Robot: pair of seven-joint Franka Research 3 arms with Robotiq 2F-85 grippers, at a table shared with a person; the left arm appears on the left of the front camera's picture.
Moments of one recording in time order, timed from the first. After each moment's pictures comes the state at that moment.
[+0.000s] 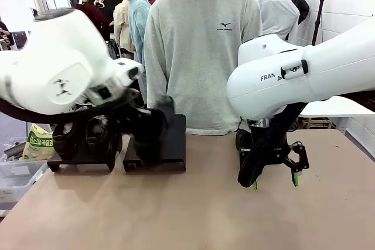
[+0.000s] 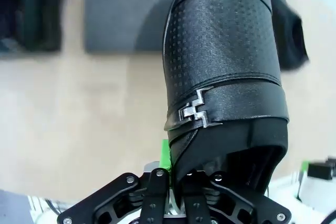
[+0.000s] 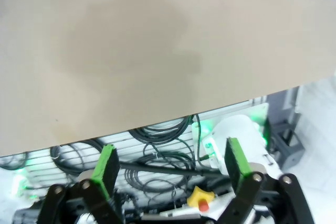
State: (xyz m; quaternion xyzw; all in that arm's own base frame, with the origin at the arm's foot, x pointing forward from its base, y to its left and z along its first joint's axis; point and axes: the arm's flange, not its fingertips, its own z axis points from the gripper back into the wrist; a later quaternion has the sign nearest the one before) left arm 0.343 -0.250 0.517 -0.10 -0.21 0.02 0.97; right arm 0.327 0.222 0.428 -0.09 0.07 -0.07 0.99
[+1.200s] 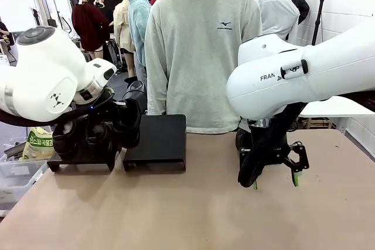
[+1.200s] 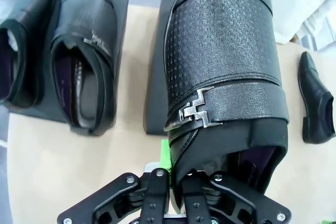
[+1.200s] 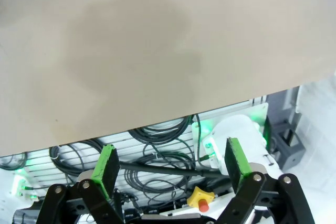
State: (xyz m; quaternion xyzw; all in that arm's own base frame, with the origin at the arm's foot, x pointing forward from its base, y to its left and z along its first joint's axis) left arm 0.420 -0.178 0.492 -0.07 -0.30 0.05 0.95; right arm 0.327 0.222 0.428 -0.09 0.07 -0.07 0.99
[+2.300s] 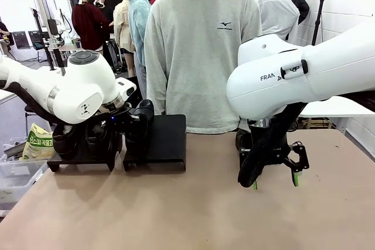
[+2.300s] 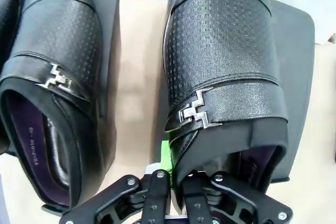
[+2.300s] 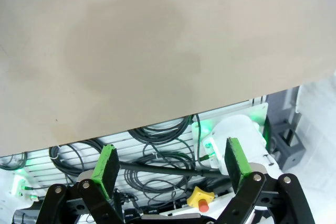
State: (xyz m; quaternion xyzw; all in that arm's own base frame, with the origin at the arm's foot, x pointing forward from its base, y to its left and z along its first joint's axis) left arm 0.503 -0.193 0.420 -0.03 -0.24 0.05 0.97; right arm 0.327 0.222 0.428 -0.09 0.07 -0.07 0.99
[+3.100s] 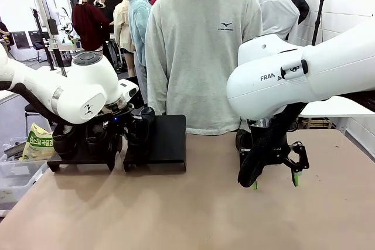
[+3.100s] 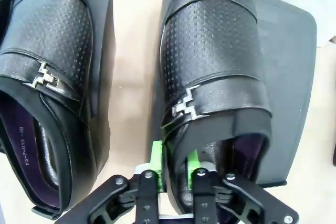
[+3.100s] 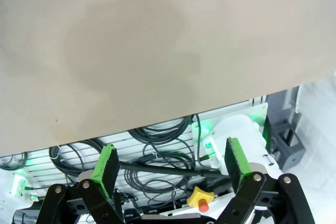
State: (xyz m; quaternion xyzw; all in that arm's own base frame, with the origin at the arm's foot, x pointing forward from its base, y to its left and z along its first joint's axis) left arm 0.508 -0.197 0.416 -0.03 -0.23 0.06 0.97; right arm 0.327 0.222 0.428 -0.09 0.07 -0.07 0.99
